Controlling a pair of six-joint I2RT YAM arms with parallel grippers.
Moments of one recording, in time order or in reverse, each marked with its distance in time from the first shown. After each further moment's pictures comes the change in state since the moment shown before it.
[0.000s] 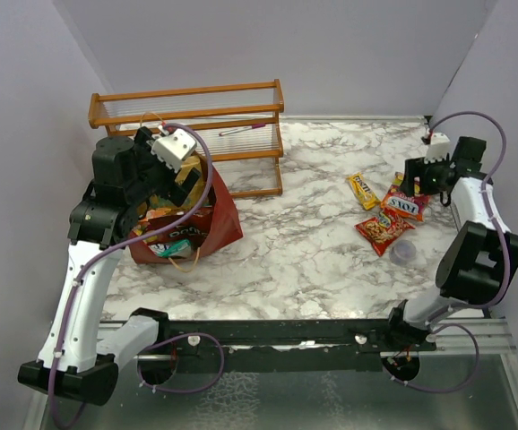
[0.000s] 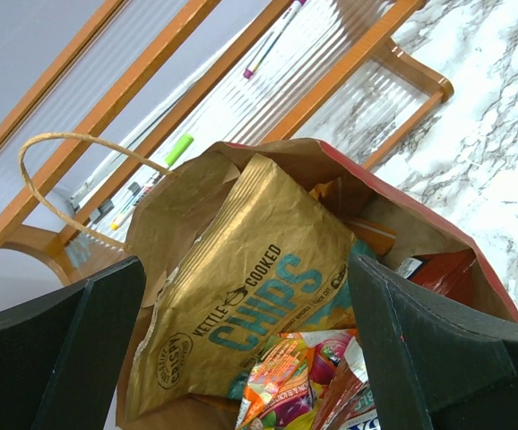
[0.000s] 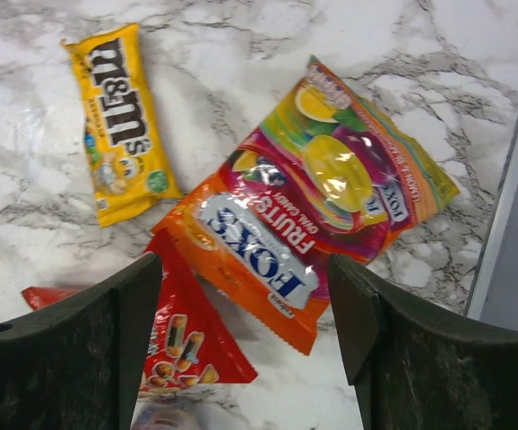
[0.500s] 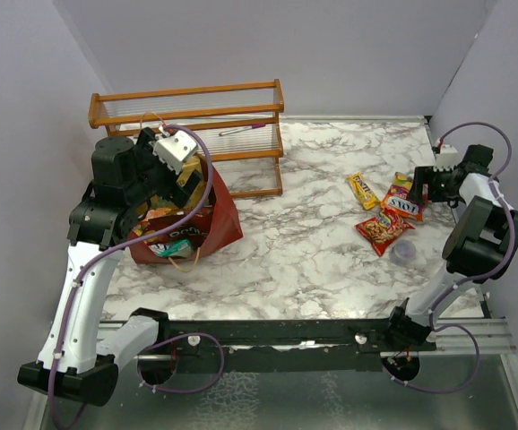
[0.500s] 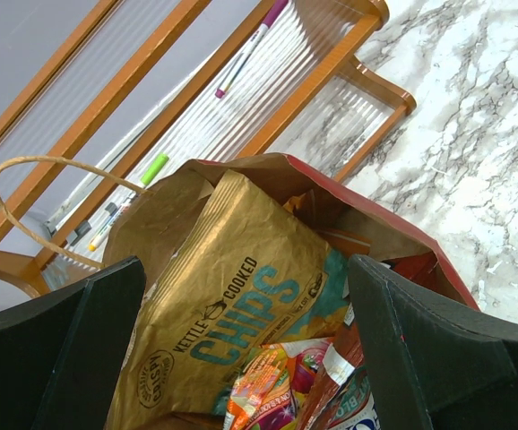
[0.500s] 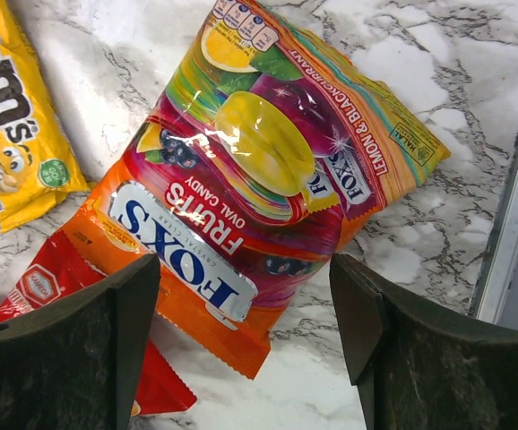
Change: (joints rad) left arm 0.000 -0.007 0.000 0.000 0.067 -0.009; right arm -0.138 0.248 0.111 -0.030 -0.056 -0.015
